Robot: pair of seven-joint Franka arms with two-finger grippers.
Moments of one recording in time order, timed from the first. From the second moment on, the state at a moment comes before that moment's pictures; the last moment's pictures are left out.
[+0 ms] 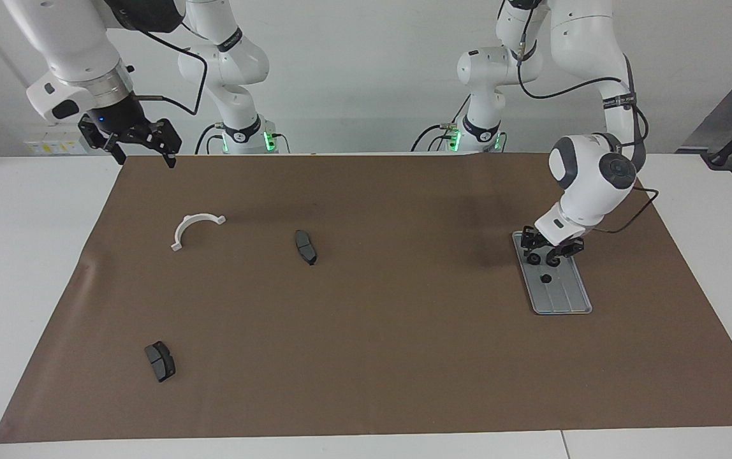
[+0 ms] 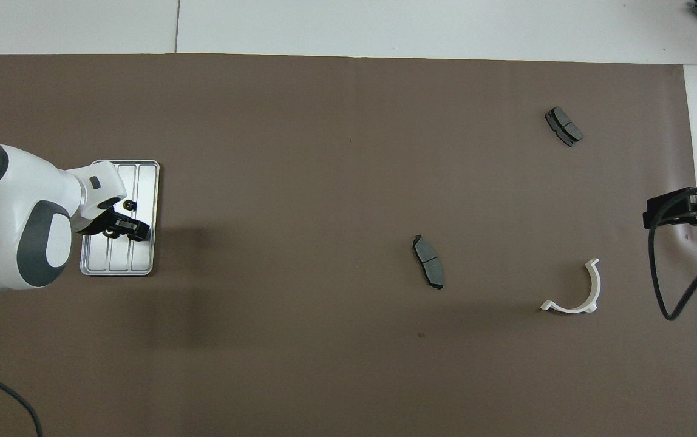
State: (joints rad) left arm 0.03 0.17 -0.06 -2.10 -0.02 2.22 0.33; right arm 0.00 -0.06 -0.03 -1.63 -0.04 1.50 0.05
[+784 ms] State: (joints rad) left arm 0.03 0.11 -0.06 -1.67 -0.02 1.71 0.32; right arm 0.00 -0.06 -0.03 -1.63 -0.04 1.50 0.05
